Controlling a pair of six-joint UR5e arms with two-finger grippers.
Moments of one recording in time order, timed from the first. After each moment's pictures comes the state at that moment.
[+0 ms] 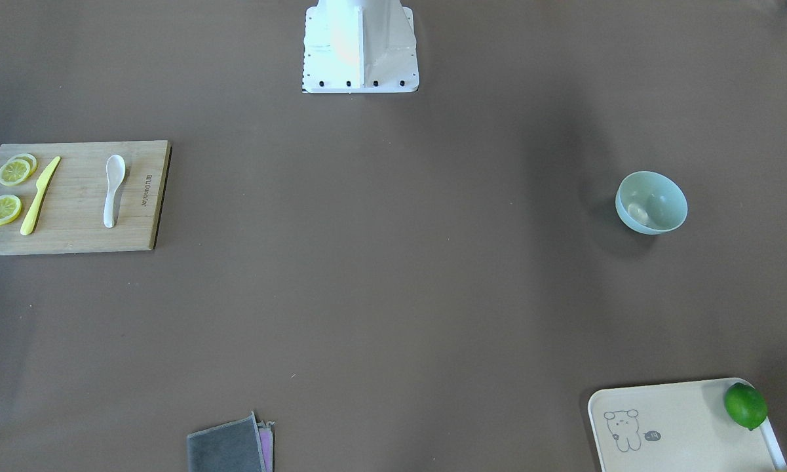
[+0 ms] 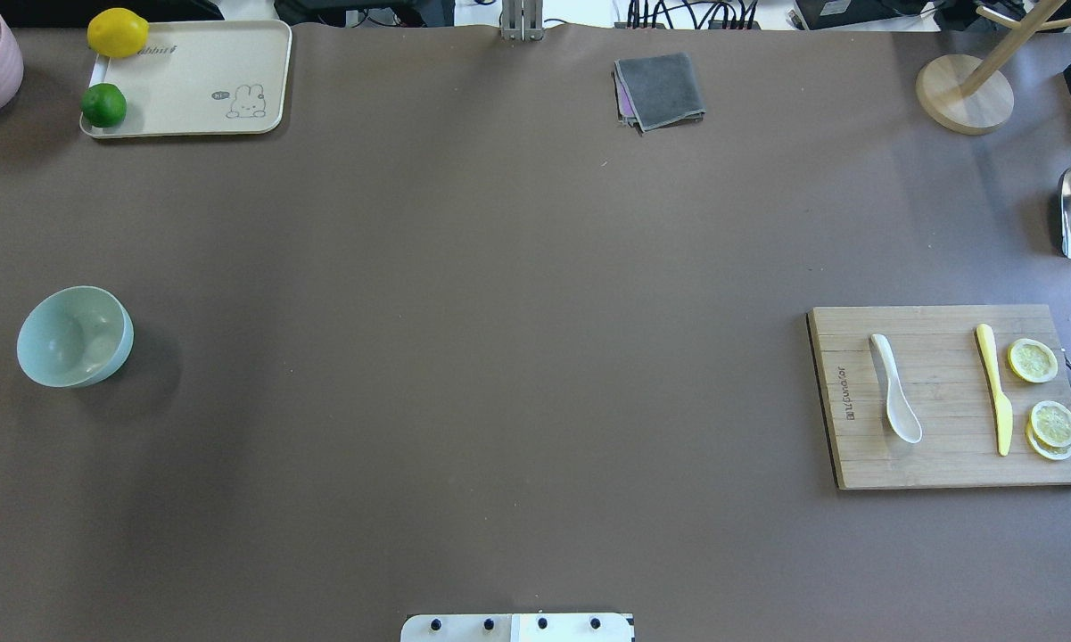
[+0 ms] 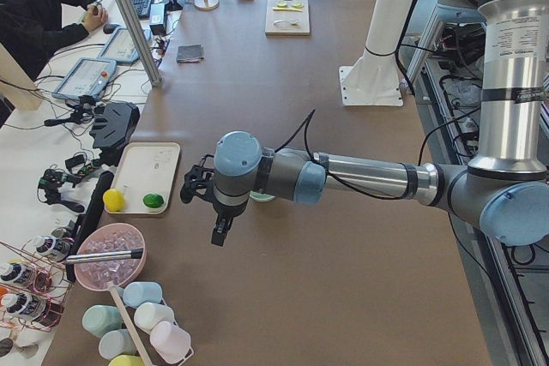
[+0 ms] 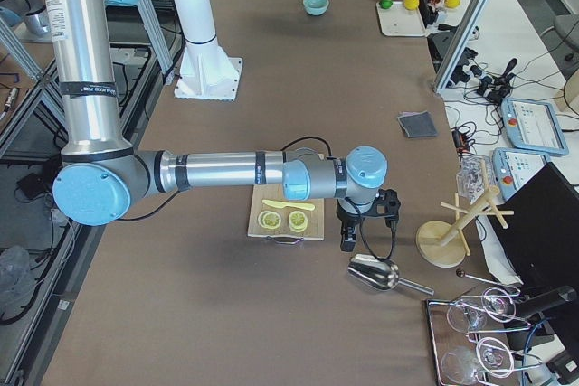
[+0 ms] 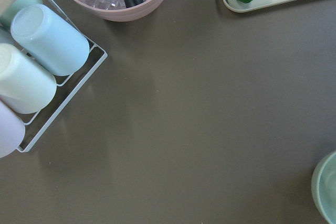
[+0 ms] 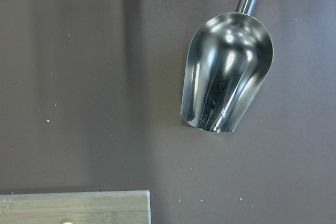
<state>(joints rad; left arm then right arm) -1.64 -1.53 -1.73 -1.70 -2.37 0.07 1.49 -1.48 1.55 -1.54 2.35 0.16</state>
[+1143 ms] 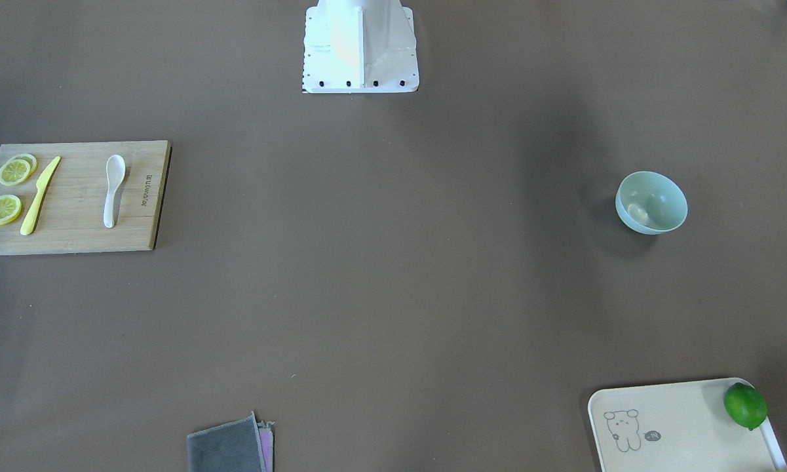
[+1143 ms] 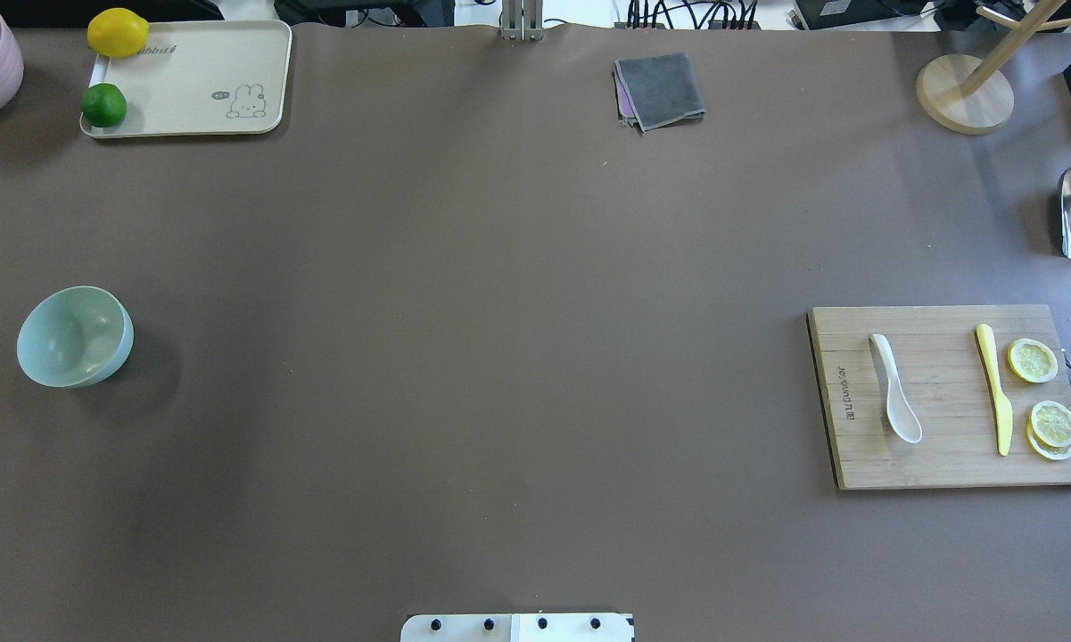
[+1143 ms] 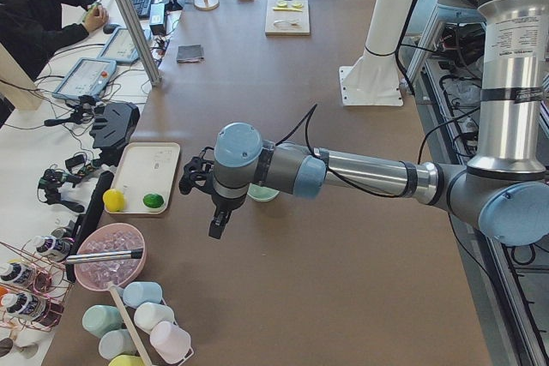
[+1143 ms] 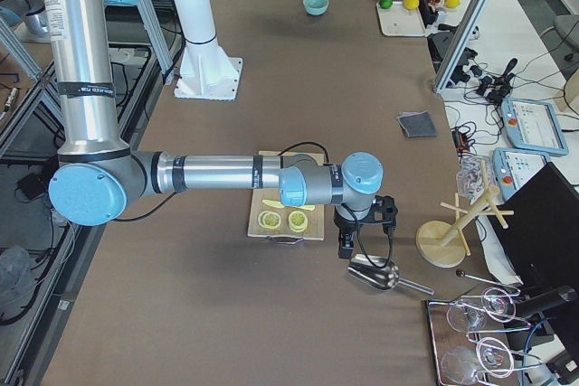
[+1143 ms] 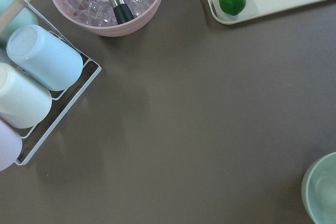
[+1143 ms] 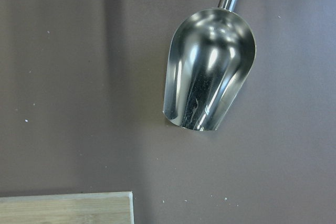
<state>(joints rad) -1.64 -1.53 -1.75 -1.70 -2.37 0.07 1.49 -1.50 1.54 -1.51 2.33 0.17</state>
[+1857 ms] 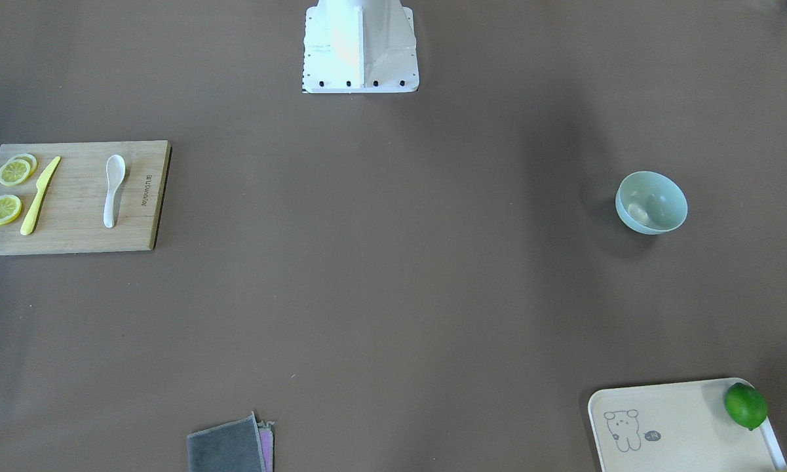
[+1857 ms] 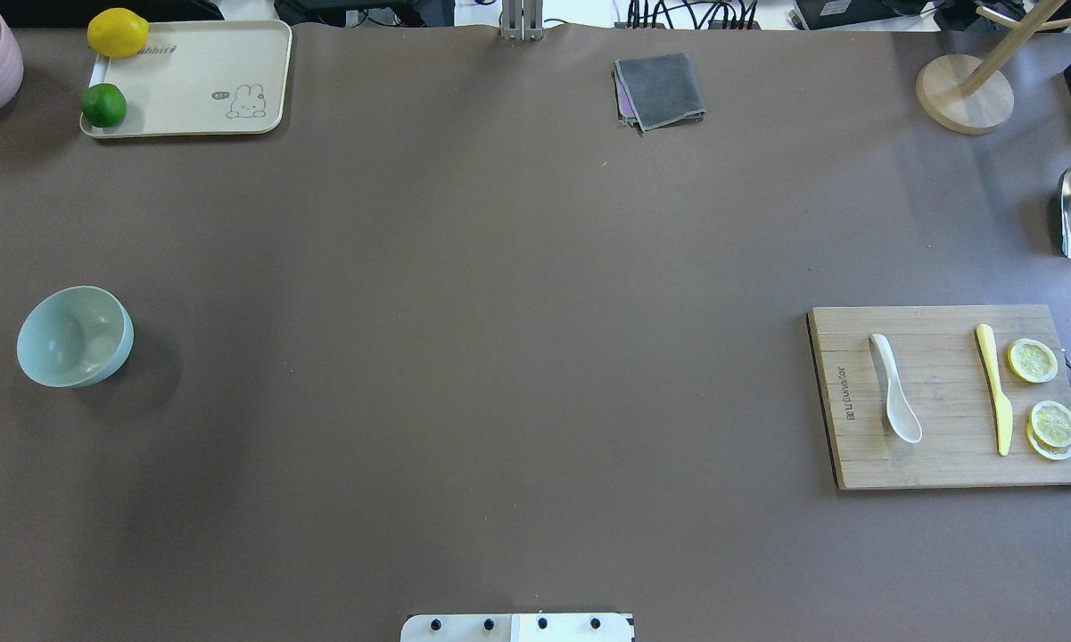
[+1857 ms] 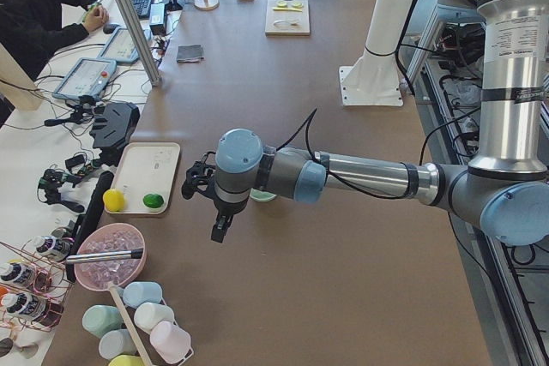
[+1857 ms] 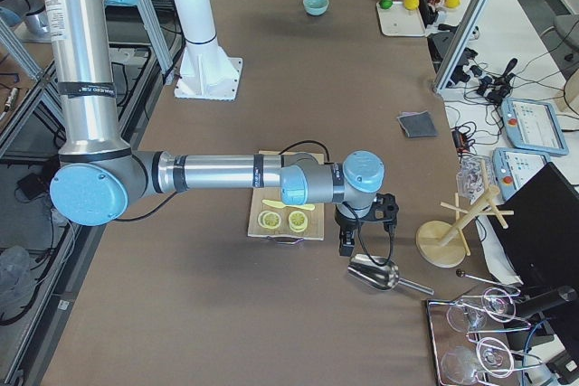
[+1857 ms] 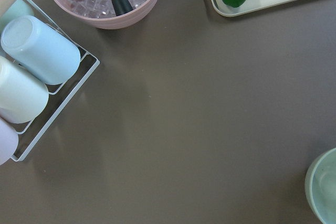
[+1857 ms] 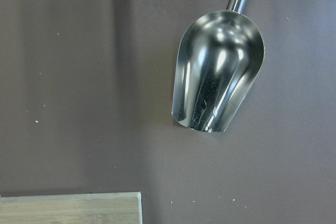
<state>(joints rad) -1.63 -1.51 -1.73 -1.75 -2.37 0.08 1.49 -1.49 1.54 -1.51 2.34 0.17</state>
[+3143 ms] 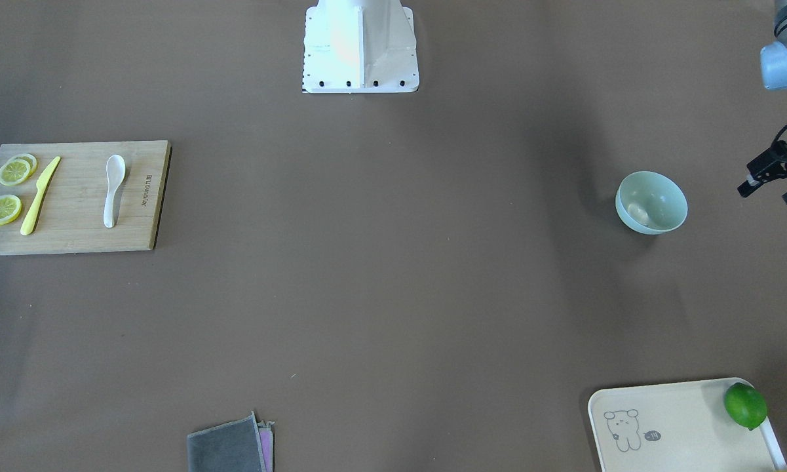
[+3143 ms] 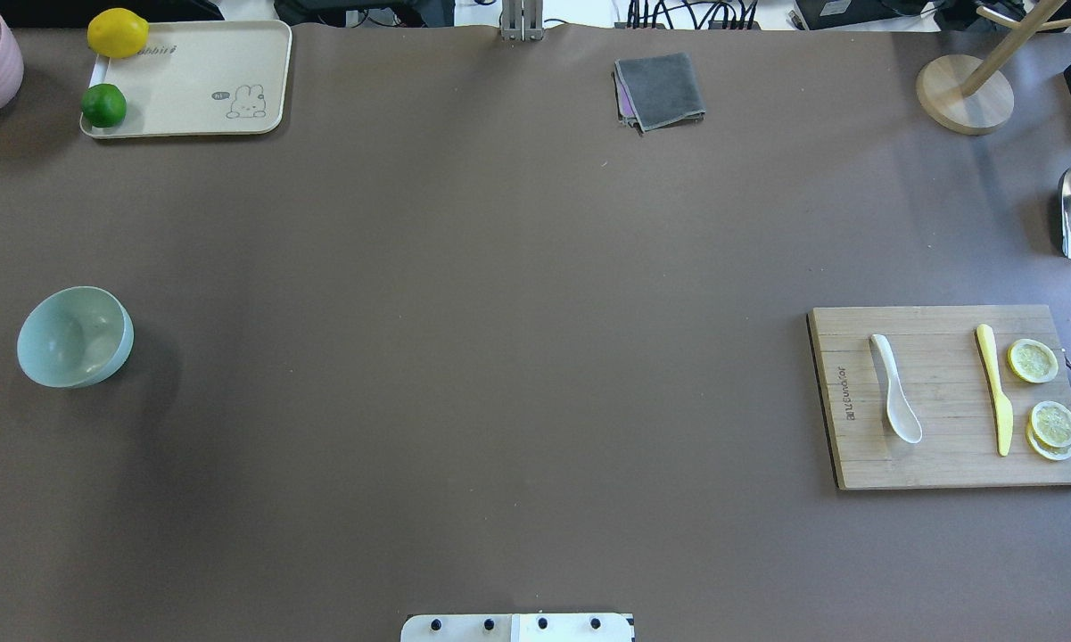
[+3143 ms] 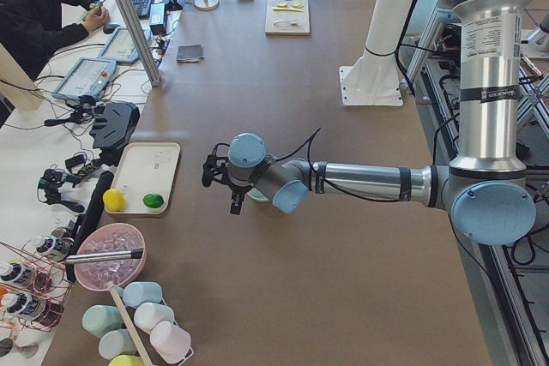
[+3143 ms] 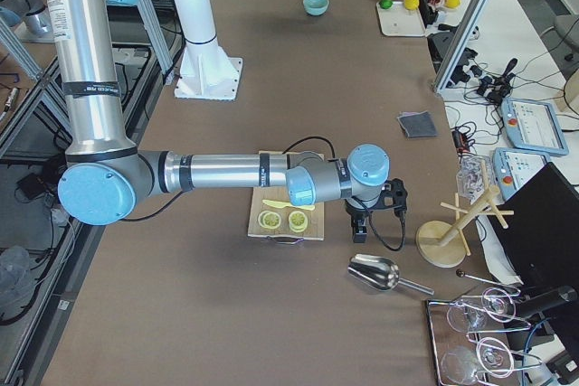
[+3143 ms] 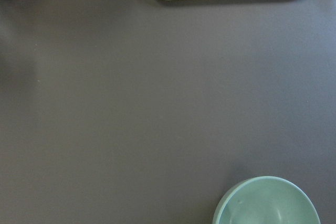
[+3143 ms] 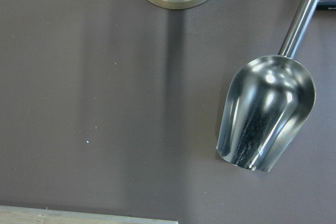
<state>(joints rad) -1.27 -1.50 -1.61 -2.28 -2.38 -0.61 1.49 -1.46 1.51 -1.38 2.42 0.19</state>
